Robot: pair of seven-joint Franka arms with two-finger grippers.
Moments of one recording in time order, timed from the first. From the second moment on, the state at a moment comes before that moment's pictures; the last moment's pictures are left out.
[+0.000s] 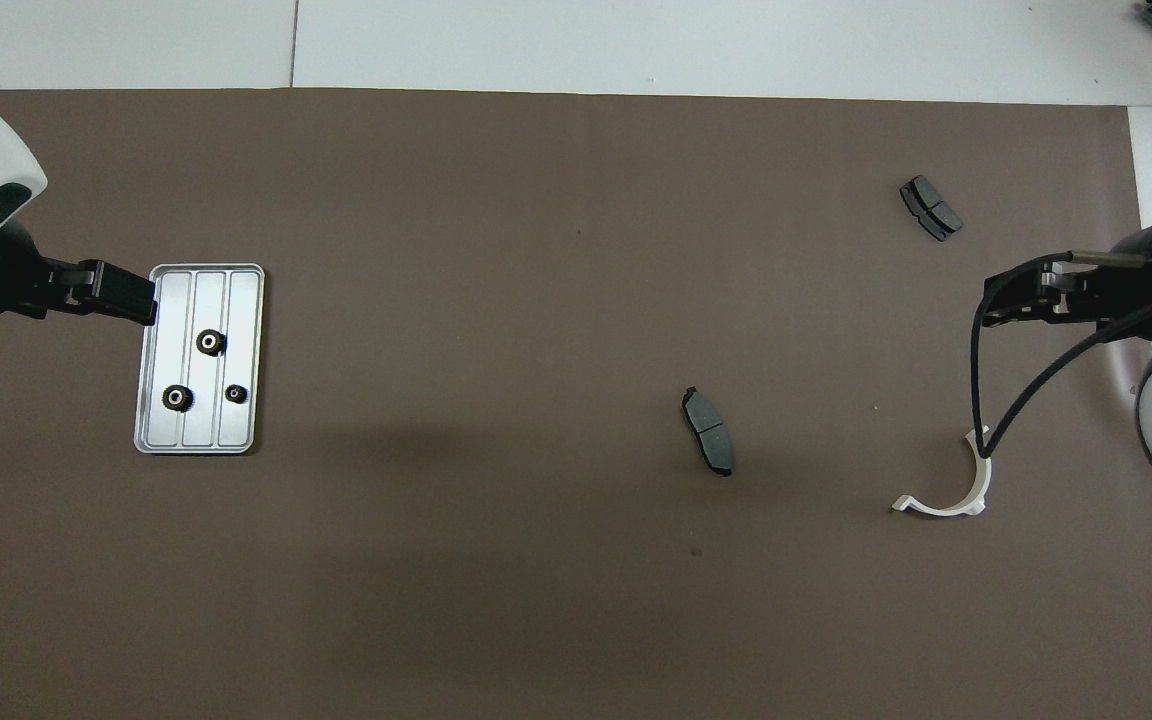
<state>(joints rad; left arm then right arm) -0.18 0.05 0.09 -1.61 -0.02 1.64 0.04 0.03 0.00 0.01 -1.64 -0.04 1.64 0.21</state>
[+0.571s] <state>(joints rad) -0.17 0.12 0.09 -1.67 -0.02 1.82 0.04 0.03 0.00 0.01 -1.64 -0.04 1.64 0.21</state>
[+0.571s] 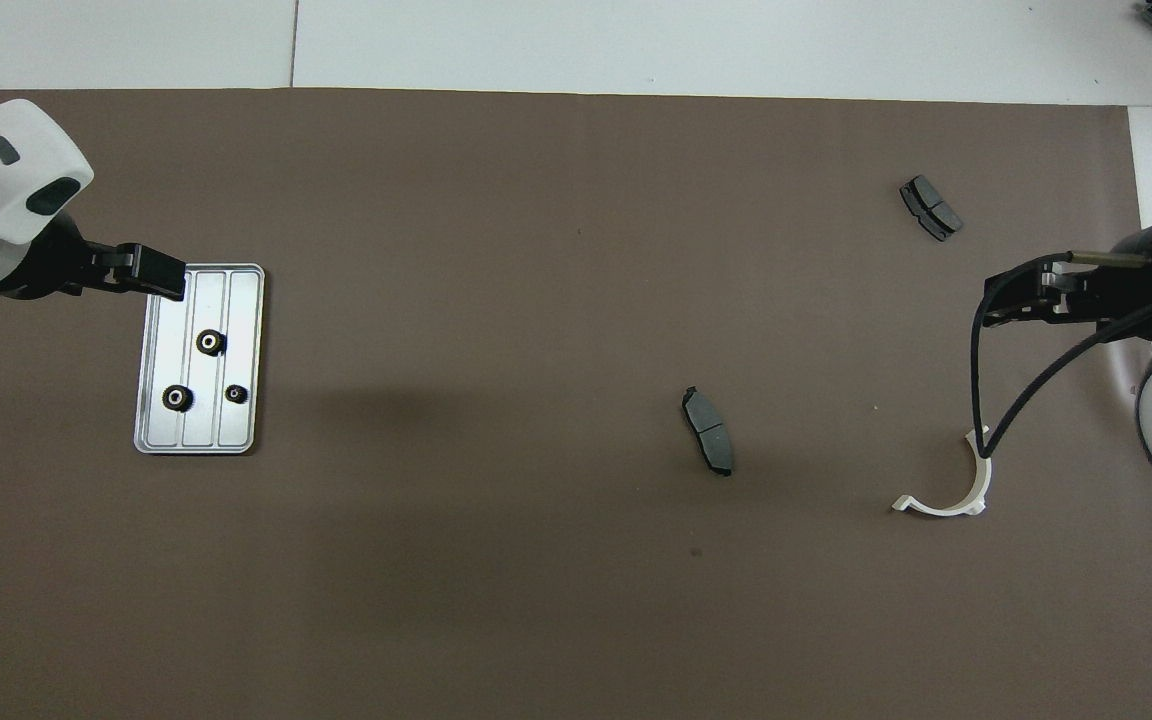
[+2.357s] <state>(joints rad) -0.09 0.30 0.09 -2.03 -0.02 2.34 0.05 0.03 0.00 0.01 -1.64 -0.04 1.64 0.21</state>
